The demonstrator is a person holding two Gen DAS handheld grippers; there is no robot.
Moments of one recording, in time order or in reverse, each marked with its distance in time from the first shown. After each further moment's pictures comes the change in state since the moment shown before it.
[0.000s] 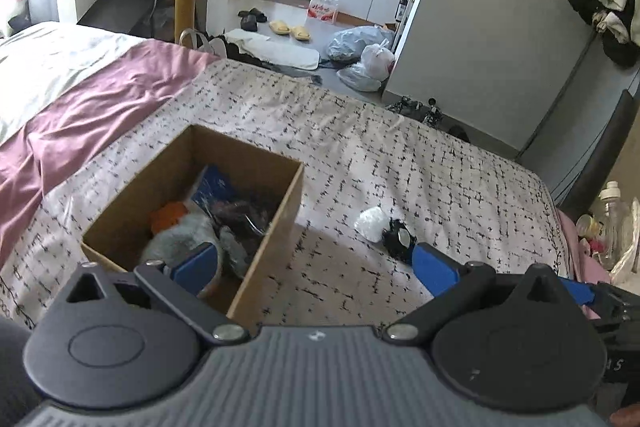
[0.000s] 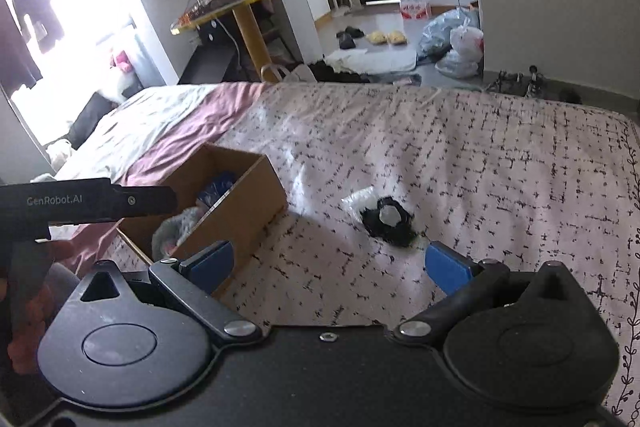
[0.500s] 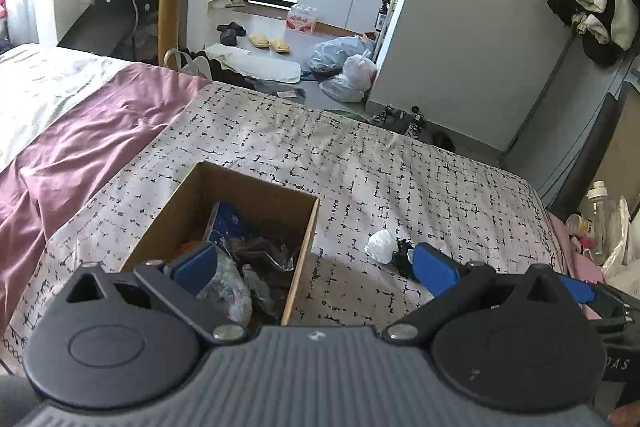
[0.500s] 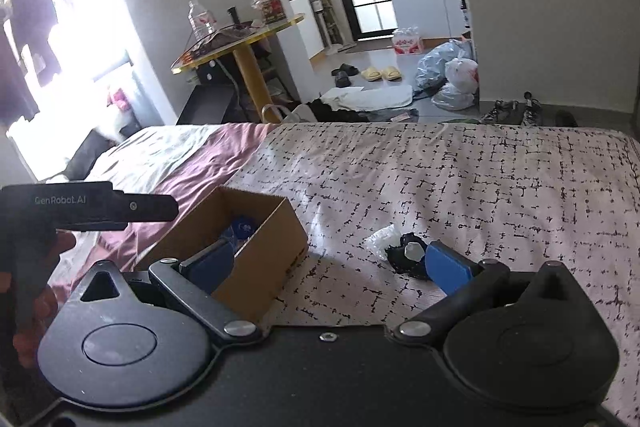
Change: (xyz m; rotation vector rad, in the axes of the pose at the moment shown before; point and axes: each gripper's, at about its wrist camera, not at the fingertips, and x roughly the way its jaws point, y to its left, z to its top) left arm -0.010 0.038 0.029 0.053 -0.035 -0.060; right arm -0.004 0.029 0.004 0.030 -0.131 -0.015
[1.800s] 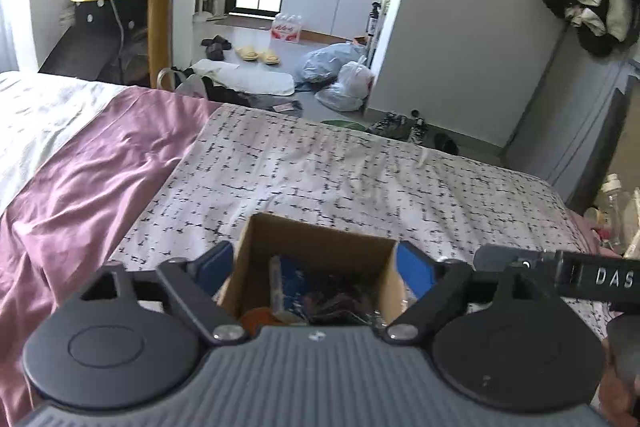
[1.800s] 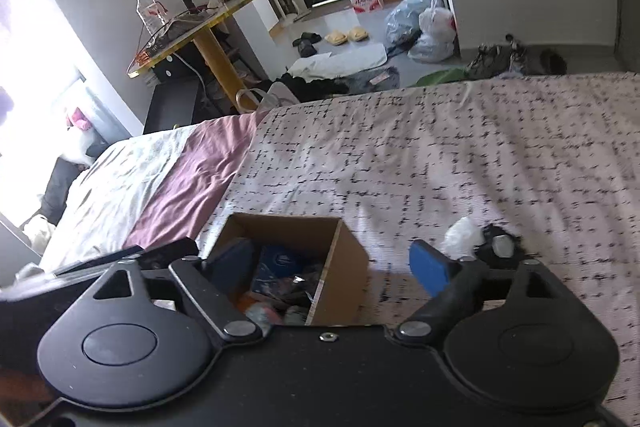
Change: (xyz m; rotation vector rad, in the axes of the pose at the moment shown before) left arm 0.048 0.085 0.043 0.090 -0.015 -0.056; right arm 0.094 0.077 0.040 0.201 0.100 -0.097
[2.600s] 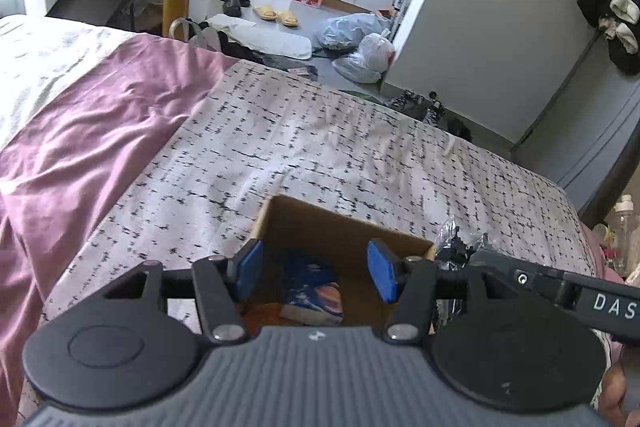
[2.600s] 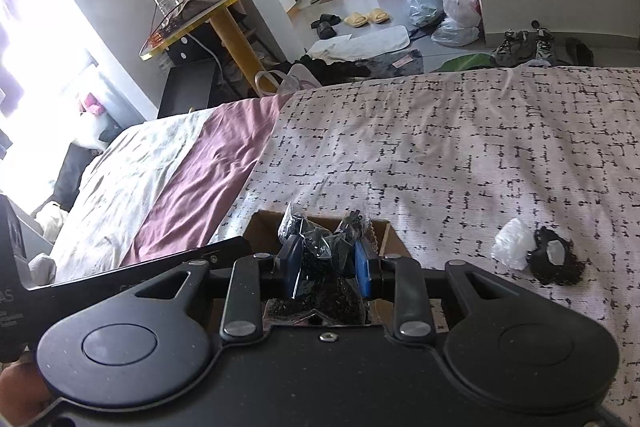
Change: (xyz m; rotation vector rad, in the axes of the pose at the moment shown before) left arm 0.049 0.037 0.008 -0.124 0.105 0.011; right arm 0.044 0.030 0.011 -0.006 0.061 0.057
